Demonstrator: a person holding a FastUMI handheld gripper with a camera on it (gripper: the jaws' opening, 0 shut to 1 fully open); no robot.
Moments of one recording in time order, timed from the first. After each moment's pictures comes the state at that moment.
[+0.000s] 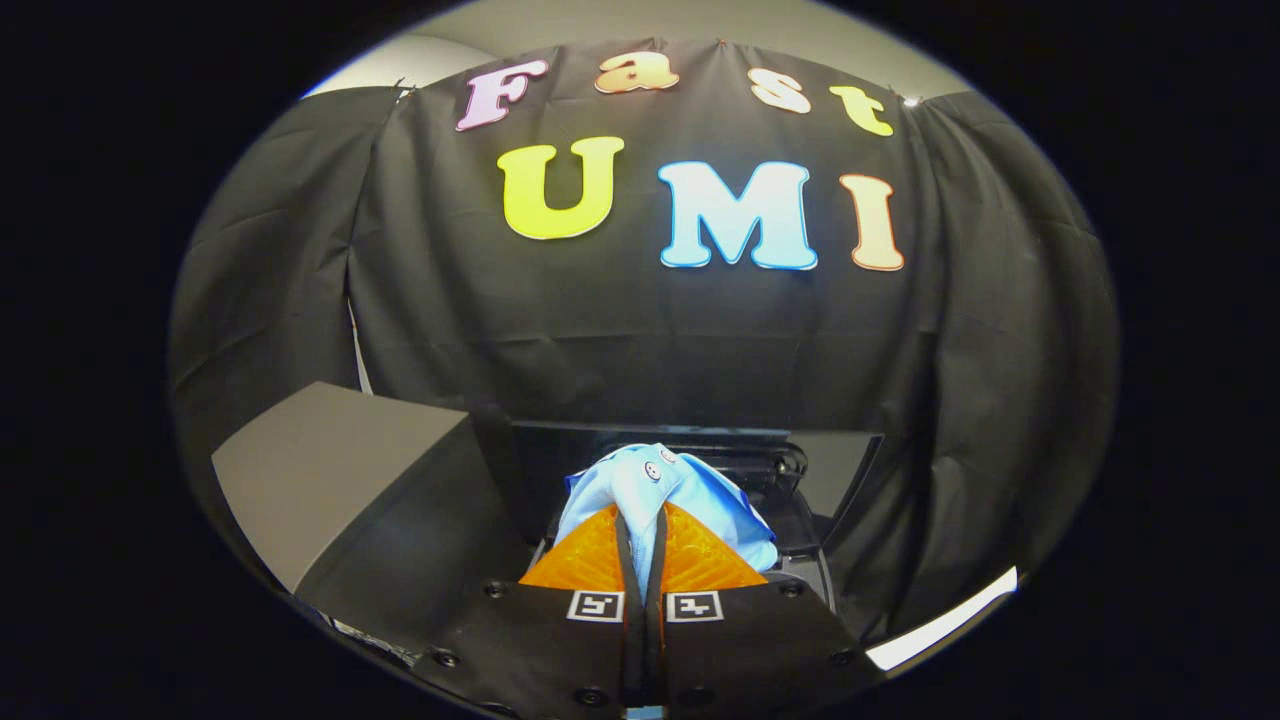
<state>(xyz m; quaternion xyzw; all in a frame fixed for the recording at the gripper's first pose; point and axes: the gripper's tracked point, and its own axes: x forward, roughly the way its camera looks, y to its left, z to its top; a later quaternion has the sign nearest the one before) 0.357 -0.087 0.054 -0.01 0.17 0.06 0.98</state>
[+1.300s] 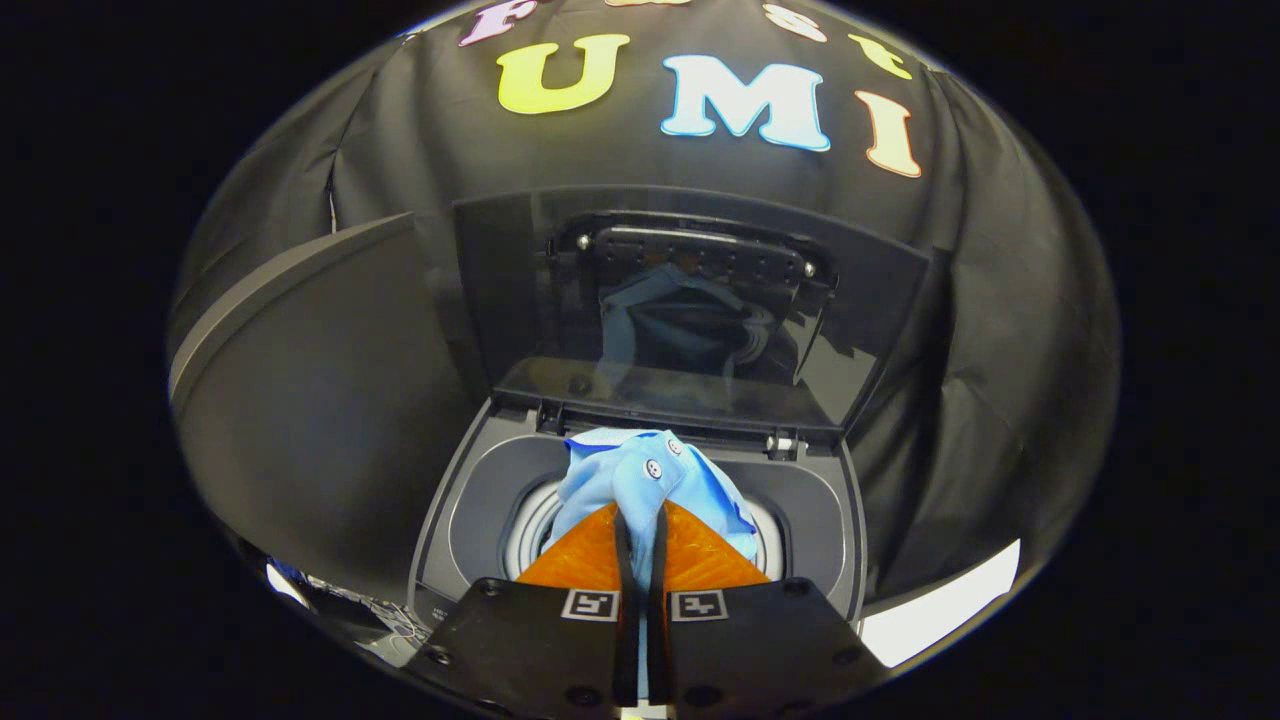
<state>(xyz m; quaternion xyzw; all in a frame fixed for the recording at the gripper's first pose) 0.345 -0.112 -0.106 -0.04 0.31 0.05 0.95</state>
